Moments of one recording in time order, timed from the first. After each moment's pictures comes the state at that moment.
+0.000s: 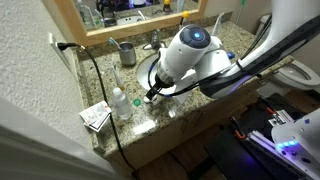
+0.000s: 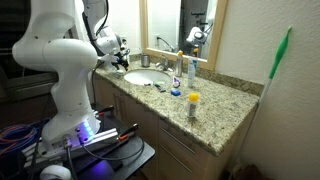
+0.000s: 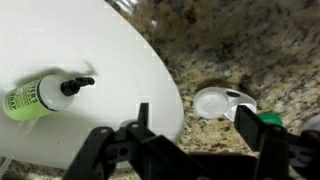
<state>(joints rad) 0.69 0.32 0.00 -2.27 -0.66 2.93 0.88</state>
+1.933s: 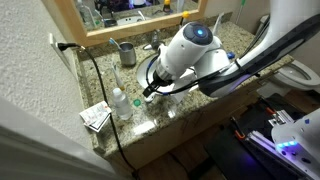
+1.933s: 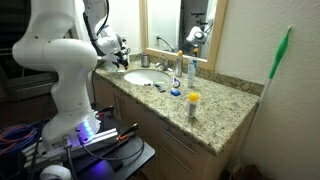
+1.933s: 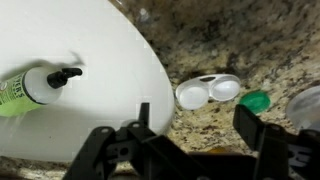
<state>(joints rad) 0.69 0.32 -0.01 -2.27 -0.64 3.00 0.89</state>
